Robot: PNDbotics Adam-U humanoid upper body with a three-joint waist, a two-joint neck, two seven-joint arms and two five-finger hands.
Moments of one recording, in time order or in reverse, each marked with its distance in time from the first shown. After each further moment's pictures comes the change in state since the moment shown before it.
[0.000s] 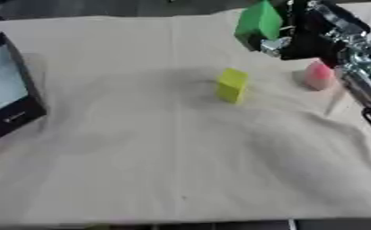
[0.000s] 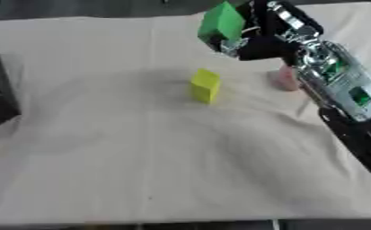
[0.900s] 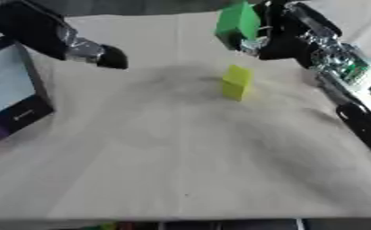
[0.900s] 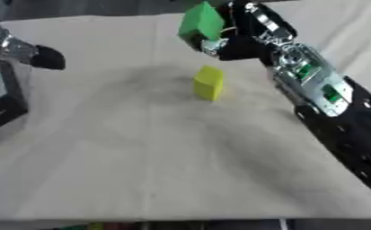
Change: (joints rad) left arm -0.185 -0.059 -0.246 0.131 -0.128 0.057 -0.255; right arm -0.046 0.059 0.061 0.048 0.003 -0.097 -0.009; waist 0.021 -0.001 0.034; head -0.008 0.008
